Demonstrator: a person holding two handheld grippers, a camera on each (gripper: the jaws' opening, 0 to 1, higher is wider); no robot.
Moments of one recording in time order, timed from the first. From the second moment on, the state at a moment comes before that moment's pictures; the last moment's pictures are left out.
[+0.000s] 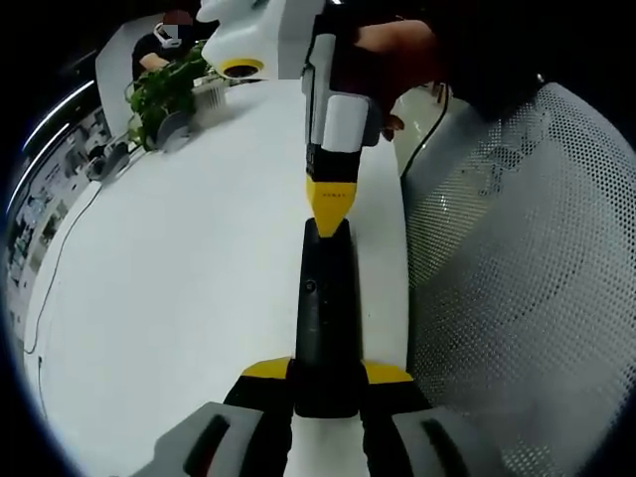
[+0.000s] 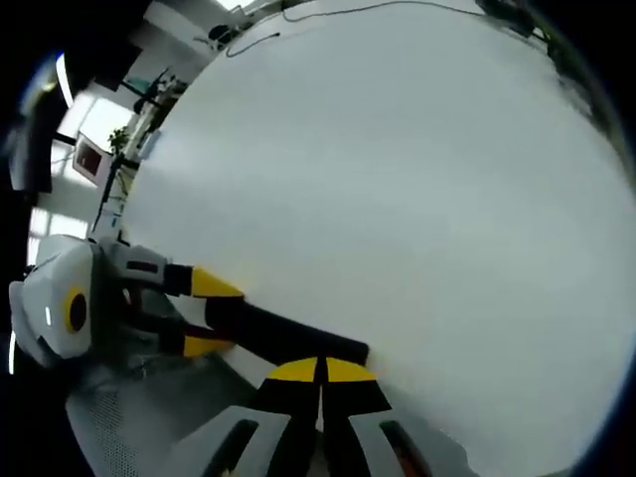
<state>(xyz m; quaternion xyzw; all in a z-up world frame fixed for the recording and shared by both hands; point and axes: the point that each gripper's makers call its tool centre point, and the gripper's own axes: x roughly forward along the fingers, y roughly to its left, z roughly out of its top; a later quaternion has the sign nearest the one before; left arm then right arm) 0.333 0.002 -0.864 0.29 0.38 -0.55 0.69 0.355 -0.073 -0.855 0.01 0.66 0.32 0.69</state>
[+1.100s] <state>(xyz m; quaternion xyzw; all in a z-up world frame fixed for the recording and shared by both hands) 0.334 0.001 -0.864 0.29 0.37 -0.55 0.69 0.353 -0.063 -0.849 0.04 0.66 0.31 0.69</state>
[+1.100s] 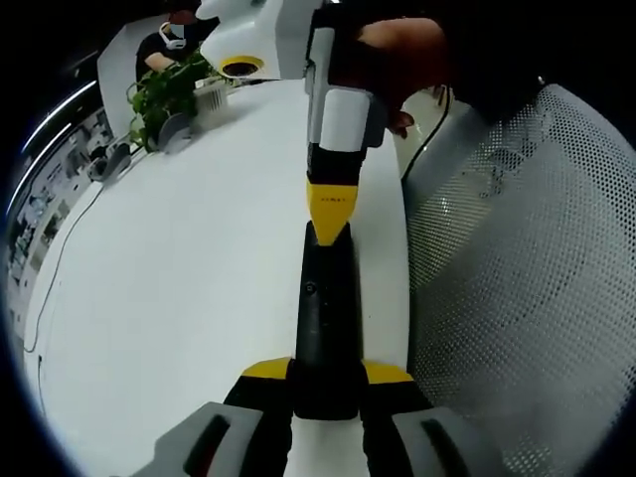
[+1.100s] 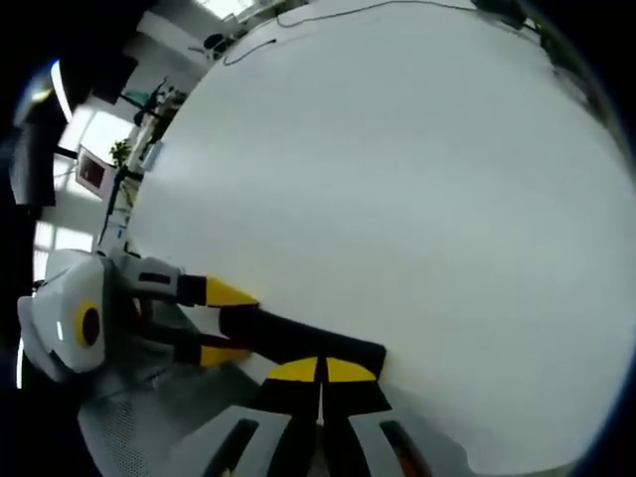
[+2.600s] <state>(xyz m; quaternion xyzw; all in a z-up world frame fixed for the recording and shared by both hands) 0.334 -0.001 -0.864 0.29 0.37 -0.55 0.69 0.354 -0.066 -0.855 0.08 0.63 0.21 0.74</state>
